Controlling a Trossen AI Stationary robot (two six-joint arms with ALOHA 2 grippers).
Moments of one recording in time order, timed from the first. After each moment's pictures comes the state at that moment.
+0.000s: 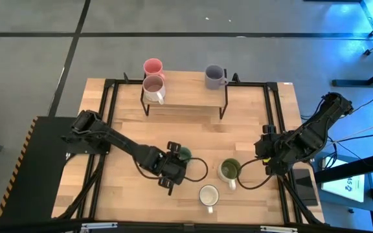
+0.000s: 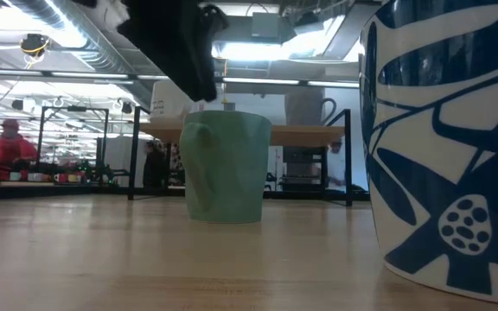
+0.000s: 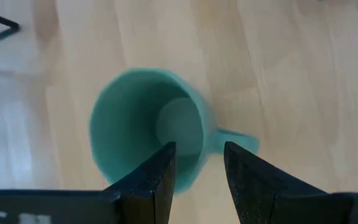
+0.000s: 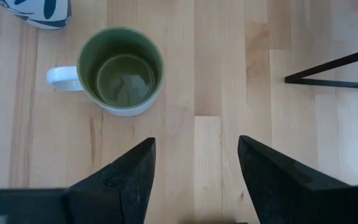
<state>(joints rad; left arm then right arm) -0.42 1.84 1.47 -0.84 -0.37 -0.10 0.73 1.14 1.21 -1.39 0.38 0.64</state>
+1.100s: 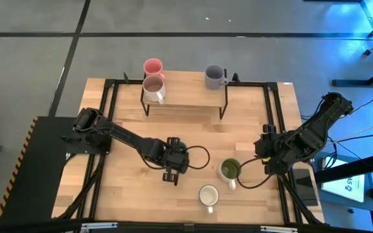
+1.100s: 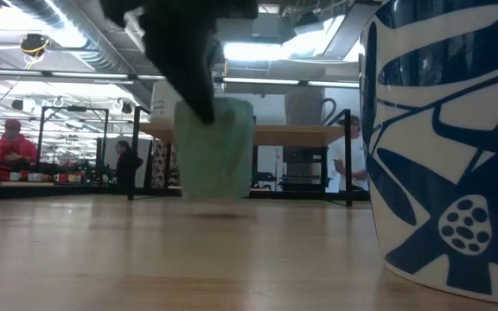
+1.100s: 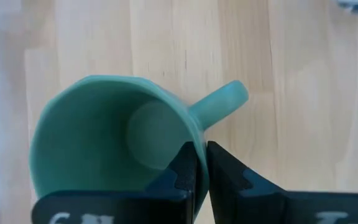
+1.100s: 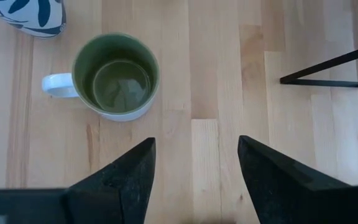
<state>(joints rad) -0.33 1.83 1.43 -0.80 -0.28 -0.21 0.73 1.14 1.21 -1.38 0.40 0.66</state>
